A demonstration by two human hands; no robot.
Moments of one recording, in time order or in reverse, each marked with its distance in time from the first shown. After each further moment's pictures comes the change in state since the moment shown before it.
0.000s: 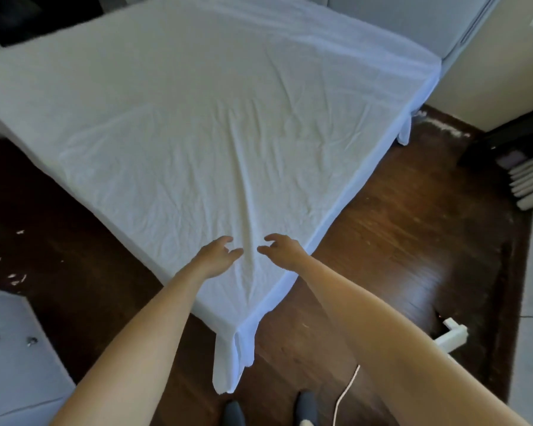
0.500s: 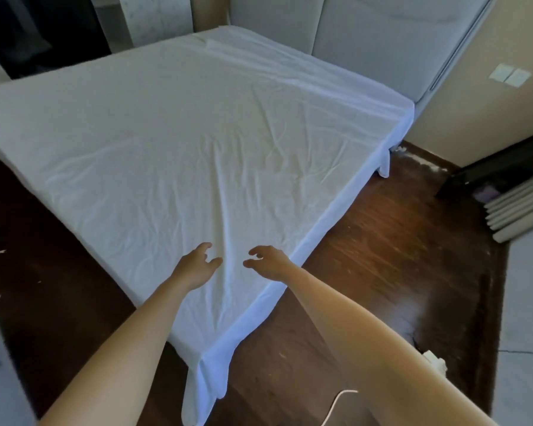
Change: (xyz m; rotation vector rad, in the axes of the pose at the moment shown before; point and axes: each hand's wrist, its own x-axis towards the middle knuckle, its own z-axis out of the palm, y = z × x) left_hand -0.016 0.065 0.008 -0.018 0.184 0.028; right_hand -0.018 0.014 -0.072 -0.058 0.012 -0.103
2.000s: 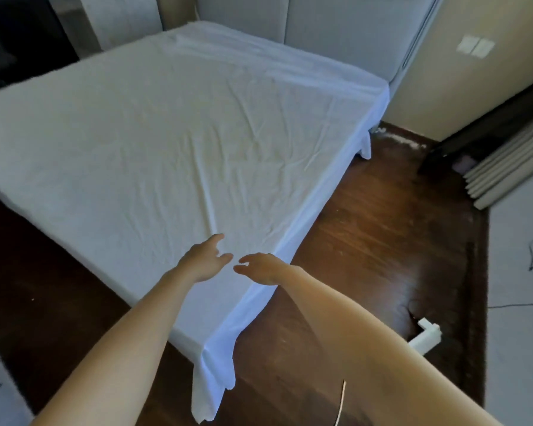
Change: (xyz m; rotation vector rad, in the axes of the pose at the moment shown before) left_hand -0.018 0.013 0.022 0.228 -0.069 0.137; right_hand -0.029 0.023 0.034 -0.211 -0.143 0.016
